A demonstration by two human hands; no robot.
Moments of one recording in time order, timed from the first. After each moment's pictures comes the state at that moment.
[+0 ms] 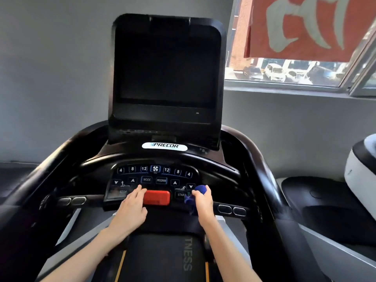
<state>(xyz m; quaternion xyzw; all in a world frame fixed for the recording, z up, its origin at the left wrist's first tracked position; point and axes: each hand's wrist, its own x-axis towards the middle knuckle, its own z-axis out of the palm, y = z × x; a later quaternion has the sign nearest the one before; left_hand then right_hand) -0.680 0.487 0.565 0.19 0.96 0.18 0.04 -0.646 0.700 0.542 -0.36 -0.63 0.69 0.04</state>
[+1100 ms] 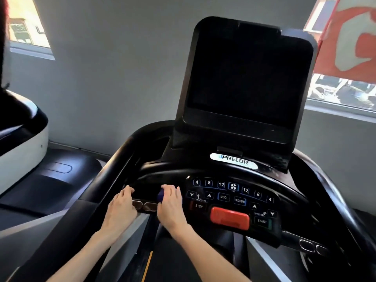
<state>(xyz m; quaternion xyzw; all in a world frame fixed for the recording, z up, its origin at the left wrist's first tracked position) -0.774 0.254 0.556 0.01 0.97 0.25 0.01 -0.771 0.406 0.520 0.05 -0.96 0.27 0.11</state>
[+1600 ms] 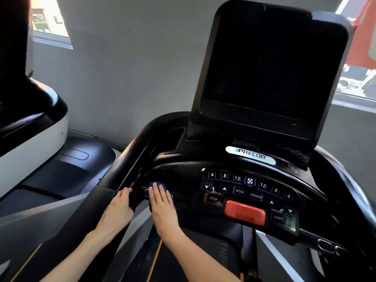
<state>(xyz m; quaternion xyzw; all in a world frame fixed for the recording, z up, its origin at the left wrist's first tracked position) -0.755 0.208 0.540 -0.03 0.95 0.29 0.07 -0.759 0.353 0.478 0.16 -0.99 0.03 0.02</state>
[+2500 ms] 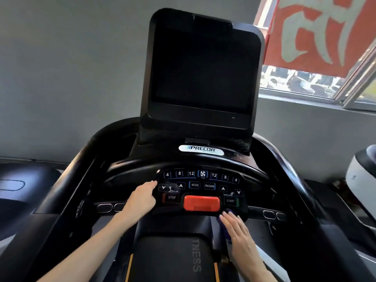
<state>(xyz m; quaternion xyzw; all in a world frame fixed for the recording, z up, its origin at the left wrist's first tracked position) -0.789 0.366 0.563 0.18 0.94 0.28 0.11 -0.589 0.625 0.492 -0.02 -0.98 0.06 0.16</state>
